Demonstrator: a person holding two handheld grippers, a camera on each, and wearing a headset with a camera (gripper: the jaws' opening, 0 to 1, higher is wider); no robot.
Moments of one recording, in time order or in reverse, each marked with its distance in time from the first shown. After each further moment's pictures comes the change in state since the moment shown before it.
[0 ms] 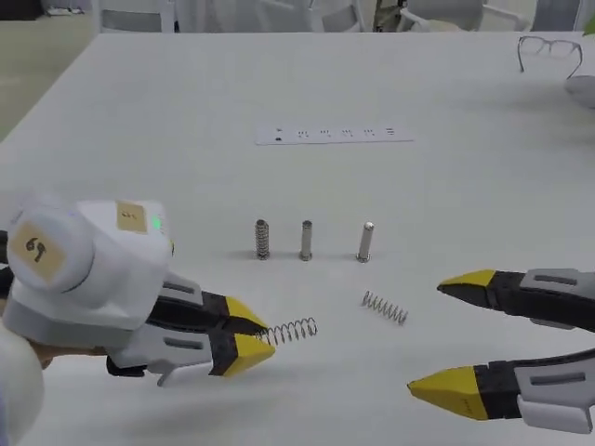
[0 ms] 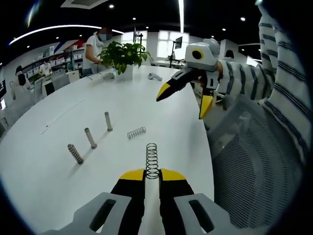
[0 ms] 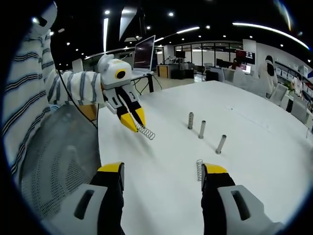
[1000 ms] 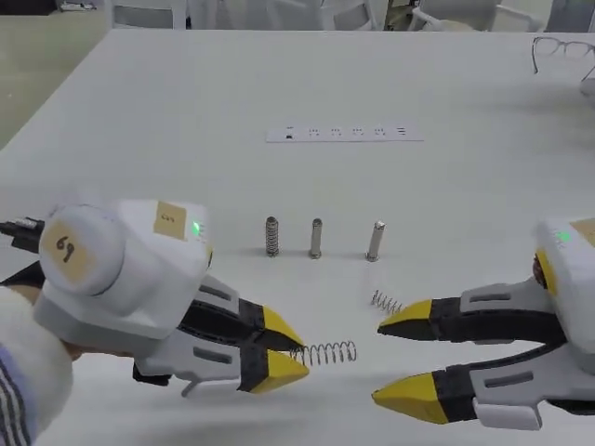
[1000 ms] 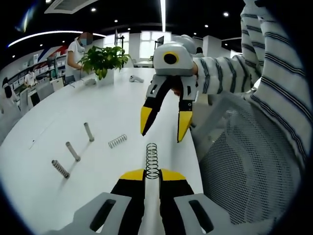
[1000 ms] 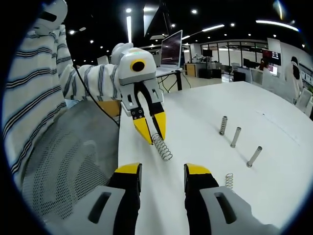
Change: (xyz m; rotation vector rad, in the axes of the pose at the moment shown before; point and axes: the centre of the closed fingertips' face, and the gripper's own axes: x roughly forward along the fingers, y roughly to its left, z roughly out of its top) left arm 0.010 -0.029 0.014 0.088 -0.013 -0.121; right arm 0.035 0.035 0.006 -0.044 0.006 0.230
